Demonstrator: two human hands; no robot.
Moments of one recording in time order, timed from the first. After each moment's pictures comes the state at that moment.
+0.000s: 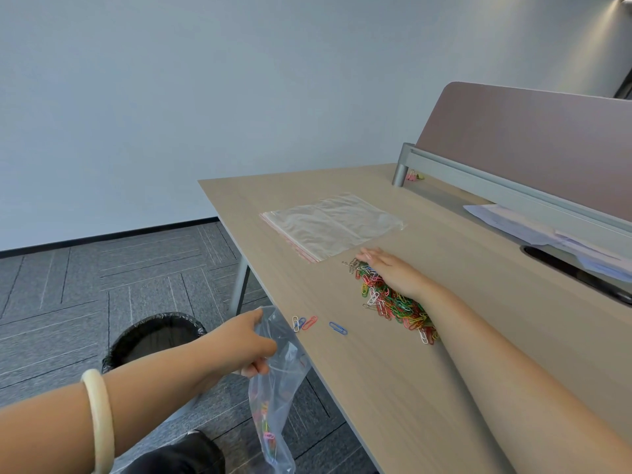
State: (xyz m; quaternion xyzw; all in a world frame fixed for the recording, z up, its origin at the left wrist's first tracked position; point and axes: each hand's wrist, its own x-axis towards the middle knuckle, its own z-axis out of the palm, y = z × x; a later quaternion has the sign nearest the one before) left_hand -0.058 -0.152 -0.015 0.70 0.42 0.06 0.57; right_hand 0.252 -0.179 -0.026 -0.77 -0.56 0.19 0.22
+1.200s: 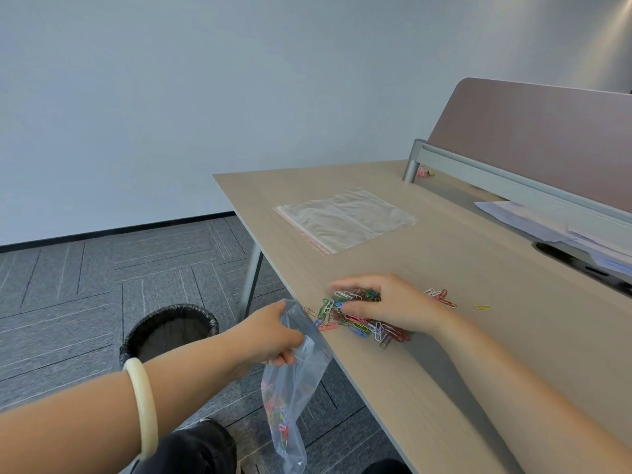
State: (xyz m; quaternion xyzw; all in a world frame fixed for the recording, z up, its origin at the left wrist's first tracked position) left_hand -0.057 -0.163 -0.015 0.70 0.41 0.06 0.58; right_hand 0.145 -0.238 0.011 -0.68 -0.64 0.27 0.24
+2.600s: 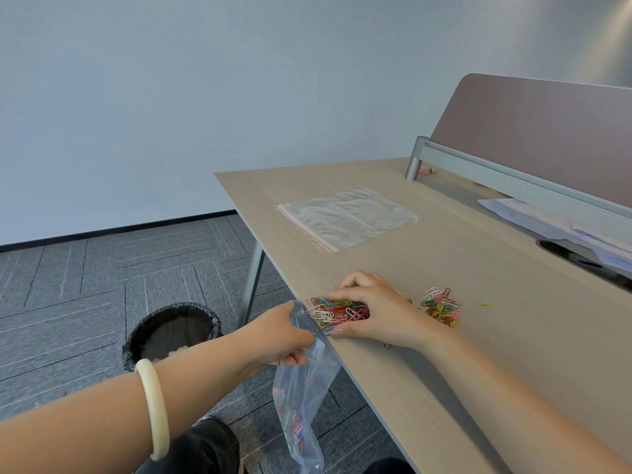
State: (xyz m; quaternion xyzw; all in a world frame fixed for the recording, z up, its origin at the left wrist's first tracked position) left_hand -0.049 -0.165 -0.019 0.69 0.40 0.07 0.60; right_hand 0.132 -0.233 -0.009 -0.68 -0.69 0.15 0.19
